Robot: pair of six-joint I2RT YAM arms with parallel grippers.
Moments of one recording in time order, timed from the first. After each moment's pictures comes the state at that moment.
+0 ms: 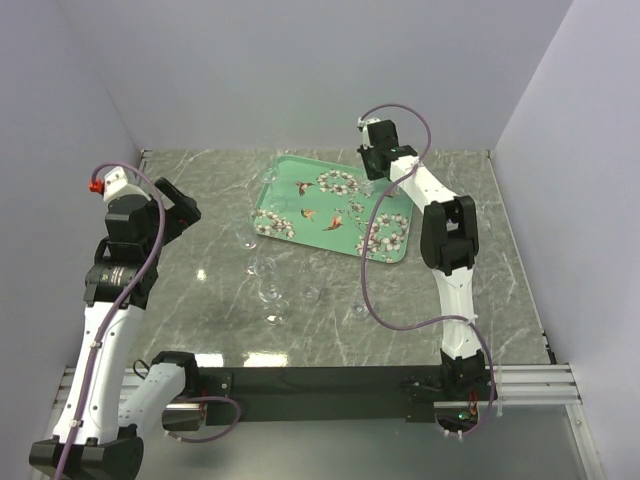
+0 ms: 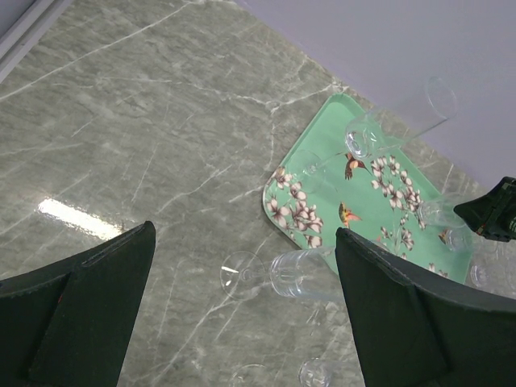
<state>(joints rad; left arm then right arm) -0.06 0.83 1.05 -0.58 -0.21 -0.60 0.29 2.33 2.05 -0.50 0.14 -0.10</state>
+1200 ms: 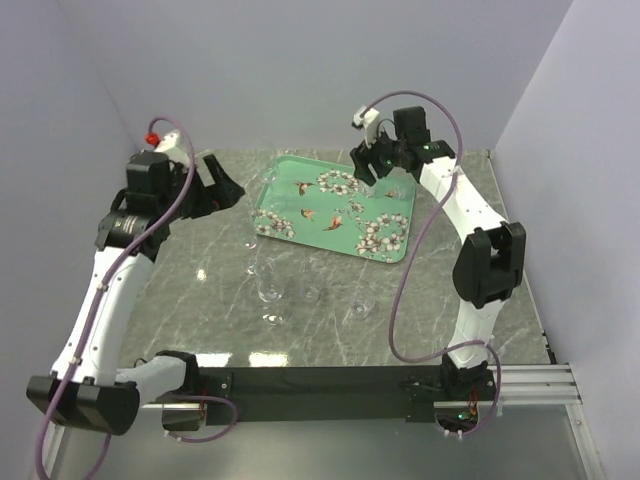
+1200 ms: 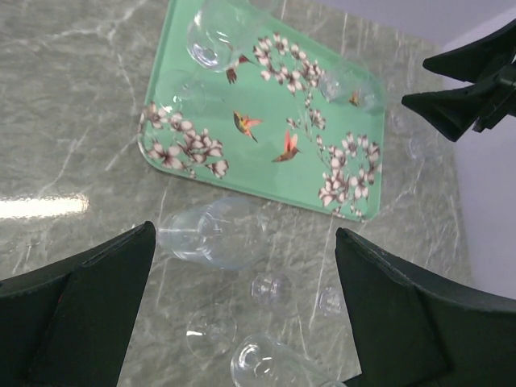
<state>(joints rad) -0.13 1.10 1.29 -0.64 0.22 -0.48 0.27 1.91 1.81 -0.55 -0.41 -0.48</state>
